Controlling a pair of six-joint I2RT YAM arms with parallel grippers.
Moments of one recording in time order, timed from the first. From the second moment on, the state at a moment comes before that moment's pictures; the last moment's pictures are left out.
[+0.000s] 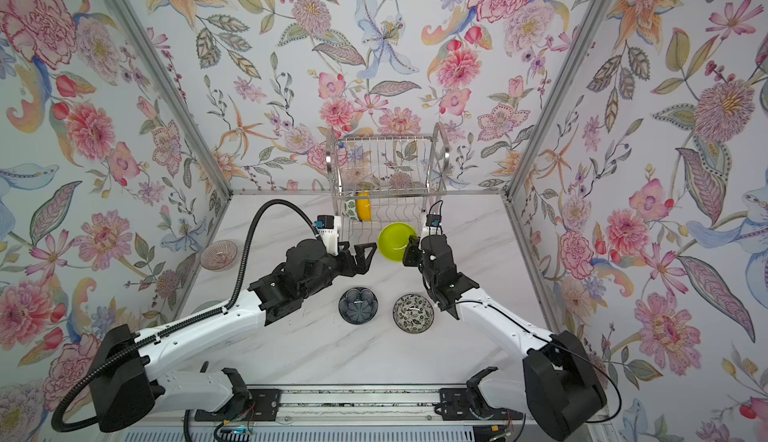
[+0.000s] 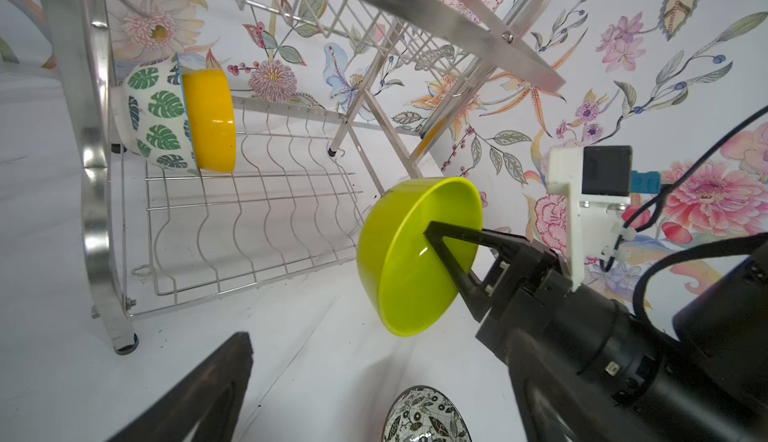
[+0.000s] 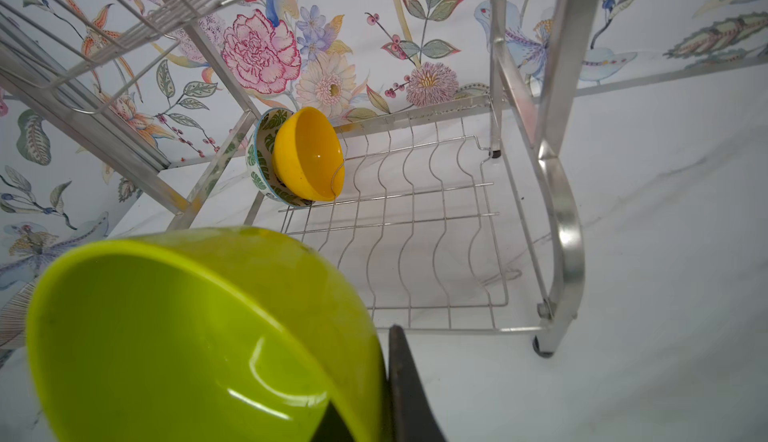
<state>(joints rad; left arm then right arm) -0.86 1.31 0.91 0.10 -0.19 -0.61 0.55 1.33 0.73 0.27 0.22 0.38</state>
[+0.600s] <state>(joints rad) -0.81 1.48 0.81 0.33 -0.42 -0.71 0.68 1.56 0.68 0.83 0.22 0.24</state>
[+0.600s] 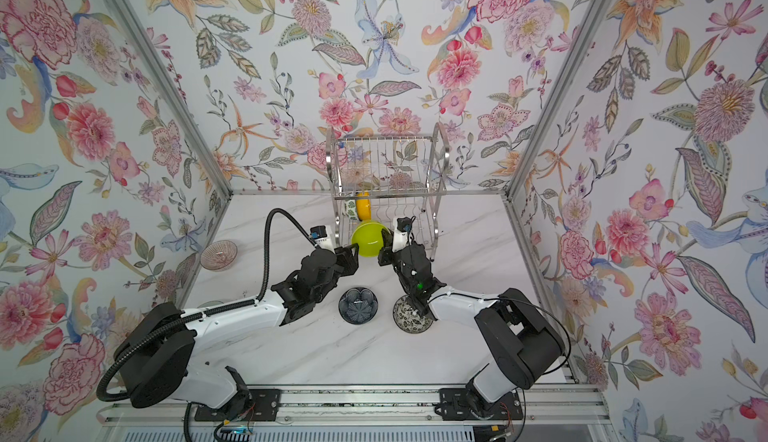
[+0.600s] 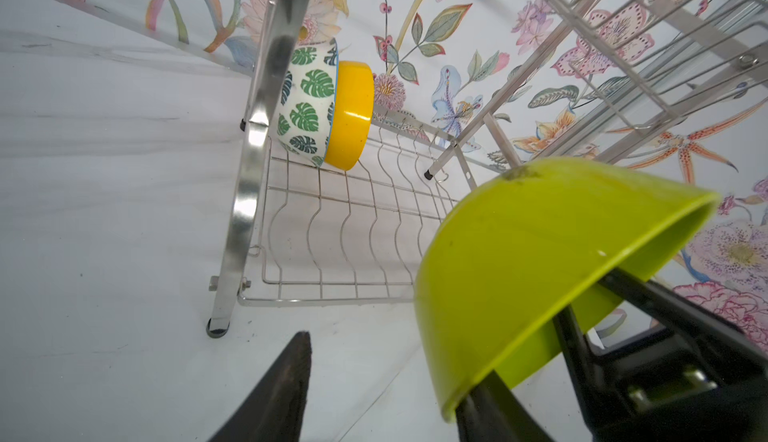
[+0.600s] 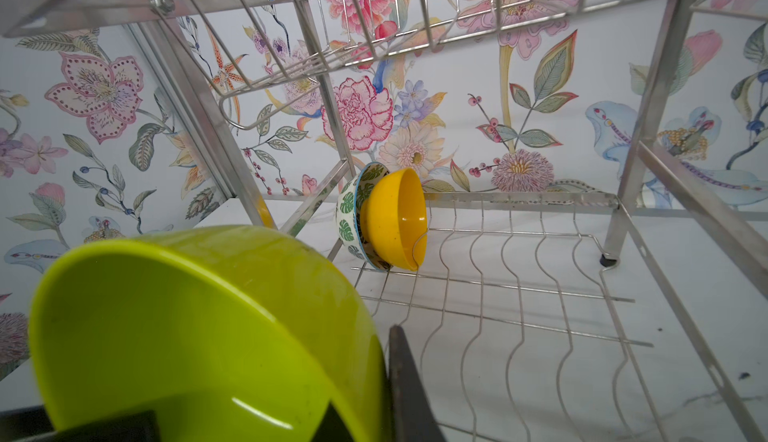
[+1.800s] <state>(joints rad) -0.80 1.47 0.70 0.45 -0.62 -0.81 0.71 1.58 0.68 0.77 0.05 0.43</state>
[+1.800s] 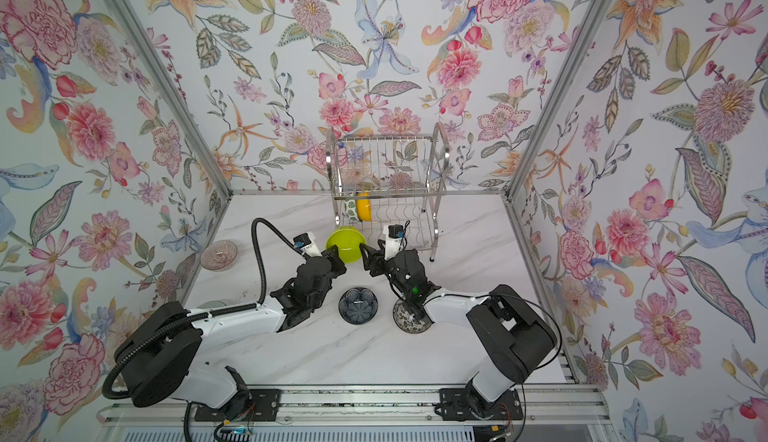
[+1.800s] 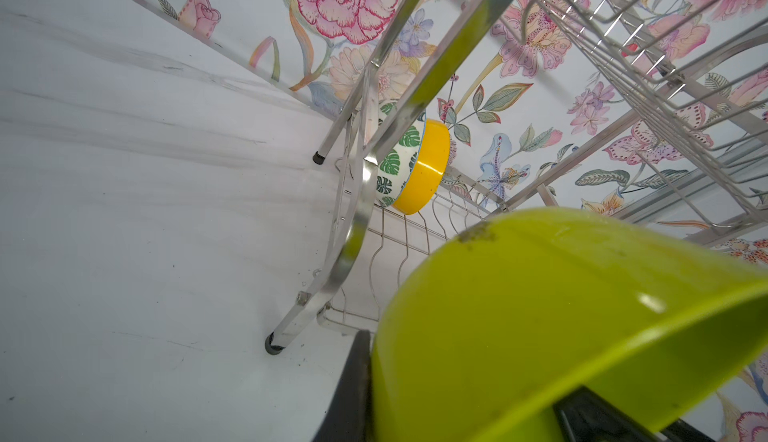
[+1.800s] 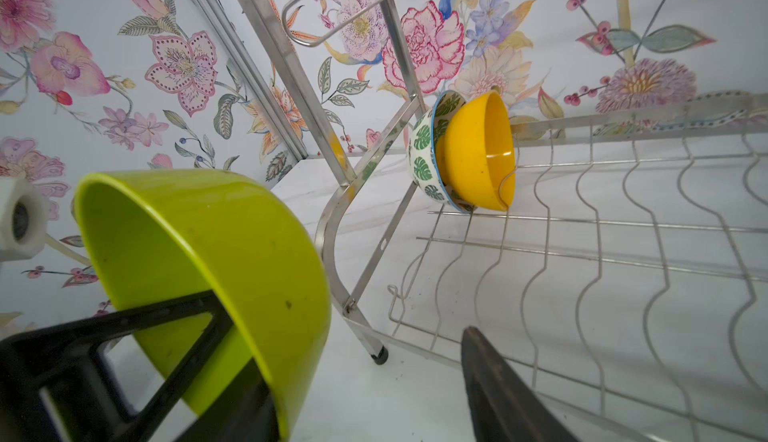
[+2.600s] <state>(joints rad) -0.75 1.32 0.69 0.35 -0.76 -0.67 0.56 1.30 0.84 0.14 0.01 0.99</state>
